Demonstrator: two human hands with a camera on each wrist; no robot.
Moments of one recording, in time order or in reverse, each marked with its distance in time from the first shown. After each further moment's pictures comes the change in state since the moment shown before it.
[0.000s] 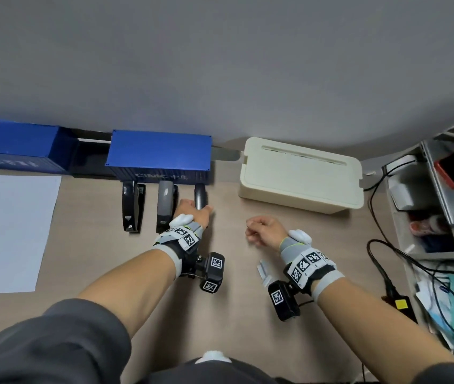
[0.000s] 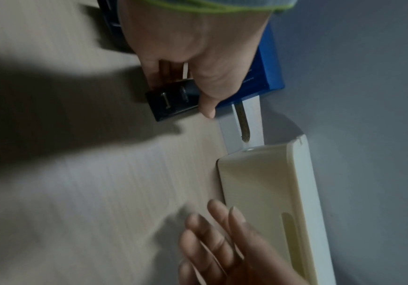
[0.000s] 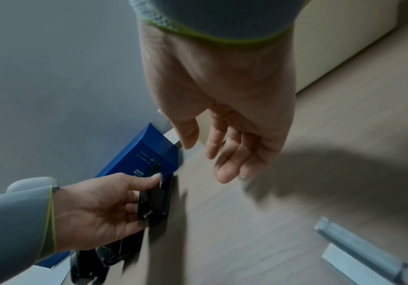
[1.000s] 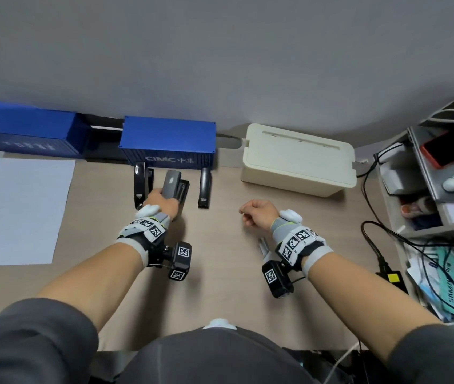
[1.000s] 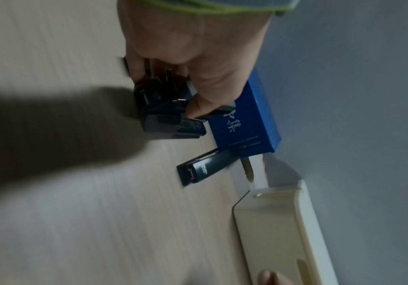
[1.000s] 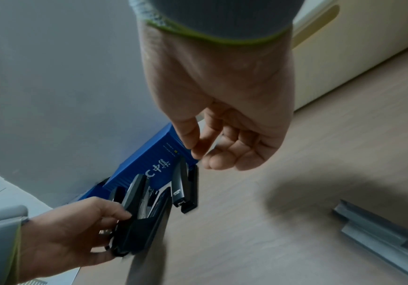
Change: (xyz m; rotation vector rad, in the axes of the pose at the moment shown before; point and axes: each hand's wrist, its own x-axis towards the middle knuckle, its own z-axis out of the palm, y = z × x) left_hand -0.021 -0.054 -0.083 0.061 0.152 0.065; right_hand -0.037 -0.003 0.029 -0.121 0.011 -0.117
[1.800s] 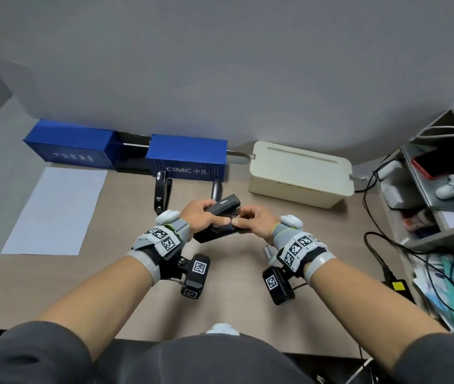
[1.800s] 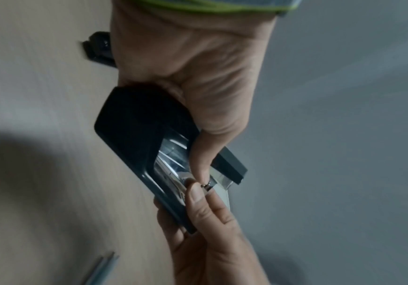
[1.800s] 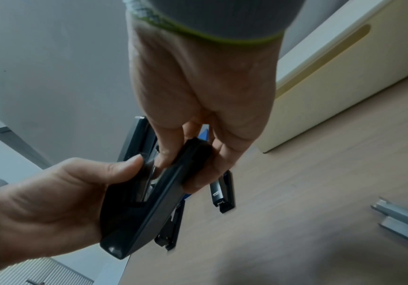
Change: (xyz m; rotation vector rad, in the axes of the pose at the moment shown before) left_hand -0.100 0.013 -0.009 -0.274 -0.477 0.319; right_hand -0.065 -0.009 0.008 -0.011 -0.245 -0.274
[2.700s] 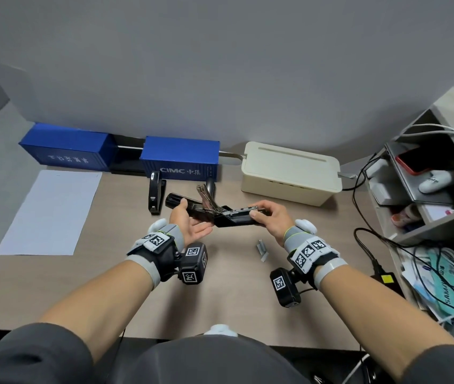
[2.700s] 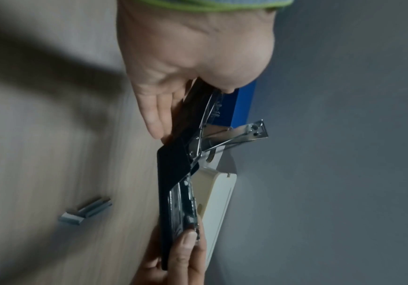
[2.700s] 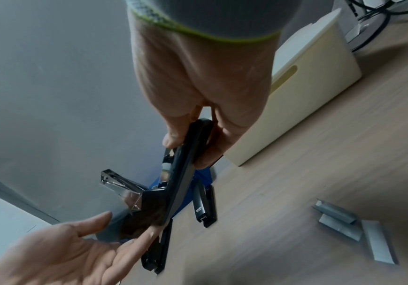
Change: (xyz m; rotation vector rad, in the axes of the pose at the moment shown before) left_hand -0.008 -0.008 0.014 -0.930 0.148 -0.397; right_hand -0.021 0.026 -0.039 0.041 0.315 -0.139
